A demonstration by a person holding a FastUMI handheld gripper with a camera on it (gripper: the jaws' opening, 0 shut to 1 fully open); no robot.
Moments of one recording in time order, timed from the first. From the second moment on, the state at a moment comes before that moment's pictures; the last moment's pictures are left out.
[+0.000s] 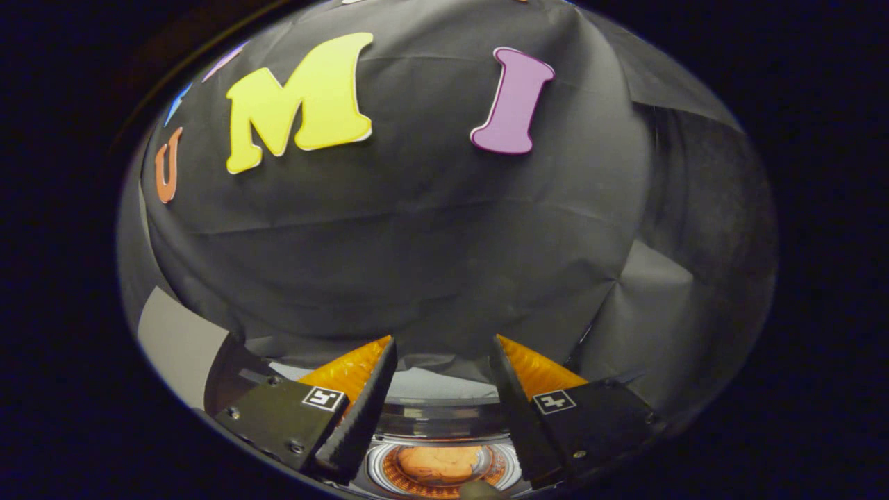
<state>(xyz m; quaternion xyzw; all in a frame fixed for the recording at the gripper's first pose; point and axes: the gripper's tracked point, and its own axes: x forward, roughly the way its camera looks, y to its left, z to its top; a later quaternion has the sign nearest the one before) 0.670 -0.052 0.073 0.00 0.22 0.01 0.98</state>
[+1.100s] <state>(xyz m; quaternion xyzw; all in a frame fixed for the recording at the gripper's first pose) 0.625 -0.058 0.056 0.01 0.18 0.02 0.98</state>
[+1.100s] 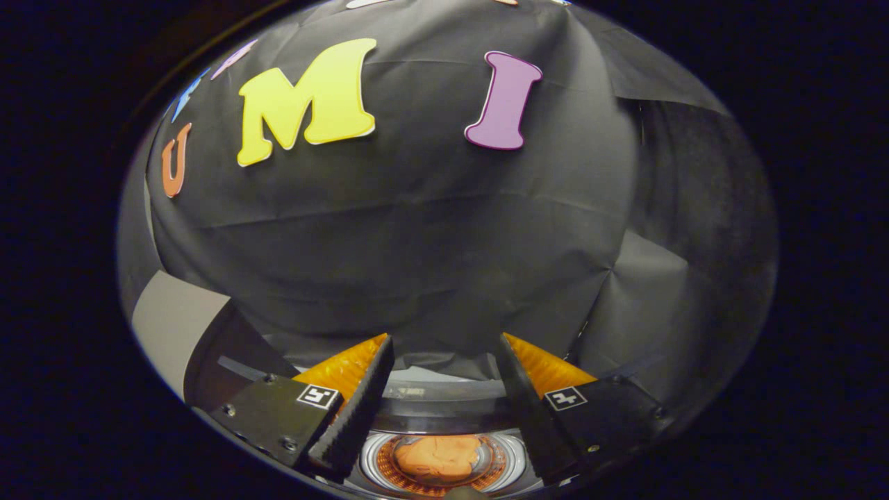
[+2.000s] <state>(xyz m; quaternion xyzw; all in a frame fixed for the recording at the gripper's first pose) 0.561 -0.062 0.029 0.01 0.17 0.02 0.98</state>
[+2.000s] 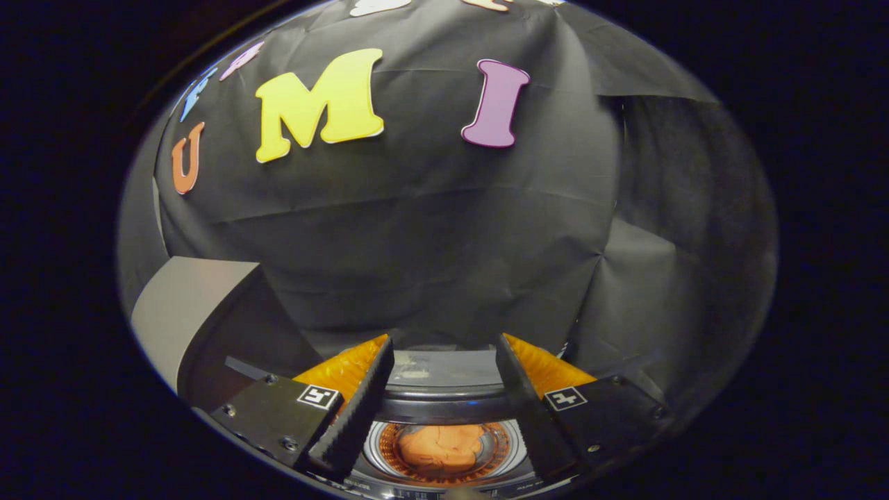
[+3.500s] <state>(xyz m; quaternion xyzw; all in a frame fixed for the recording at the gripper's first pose) 0.479 -0.079 -0.043 0.02 0.23 0.02 0.97</state>
